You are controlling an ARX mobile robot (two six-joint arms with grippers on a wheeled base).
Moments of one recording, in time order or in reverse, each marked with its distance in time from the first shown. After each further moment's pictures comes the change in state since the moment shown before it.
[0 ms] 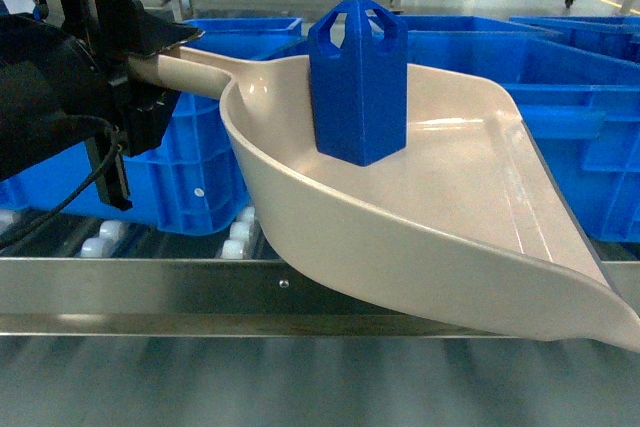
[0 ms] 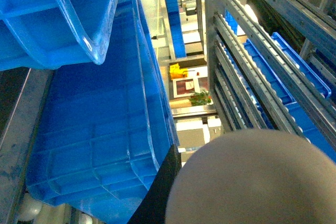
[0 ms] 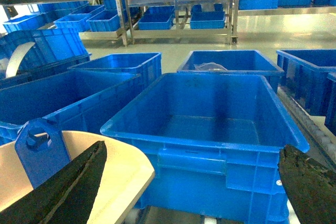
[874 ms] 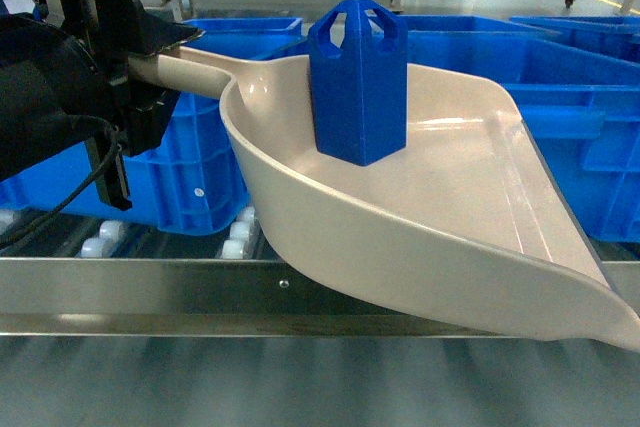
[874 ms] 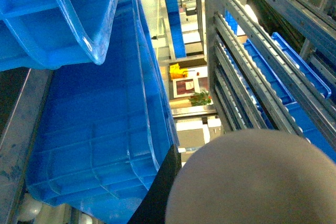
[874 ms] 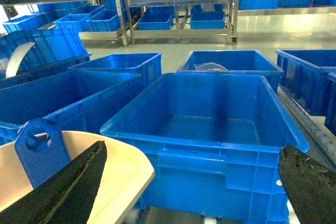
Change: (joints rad) left arm 0.000 0.000 0.000 0.000 0.000 0.000; right arm 0.000 0.000 0.000 0.000 0.000 0.000
